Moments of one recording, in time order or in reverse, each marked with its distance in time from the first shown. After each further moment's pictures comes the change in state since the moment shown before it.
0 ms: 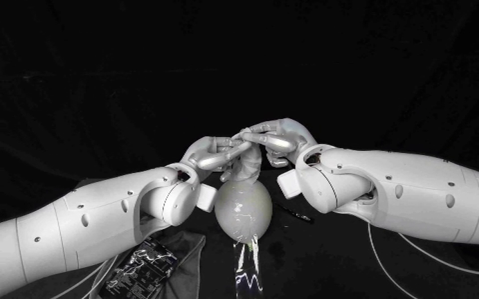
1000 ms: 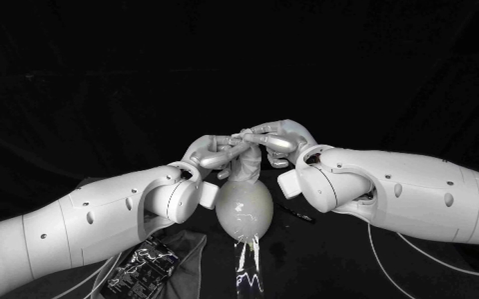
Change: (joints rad) left arm 0.001 0.010 0.001 -0.012 -0.003 -0.048 -0.007; left_hand 0.145 0.075 0.213 -0.105 -0.009 0.076 -0.037 0.046 -0.003 0.107 -0.018 0.062 0.195 0.002 -0.035 0.035 0.001 -0.024 0.047 -0.032 0.083 0.144; right arm -0.001 0.010 -0.002 -0.015 0.022 0.002 -0.009; right_hand 0.001 0.003 0.006 -0.007 0.001 -0.007 0.000 0.000 0.000 0.000 0.000 0.001 0.000 0.003 -0.003 0.000 0.001 -0.001 0.002 -0.002 0.000 0.000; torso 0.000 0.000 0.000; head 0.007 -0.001
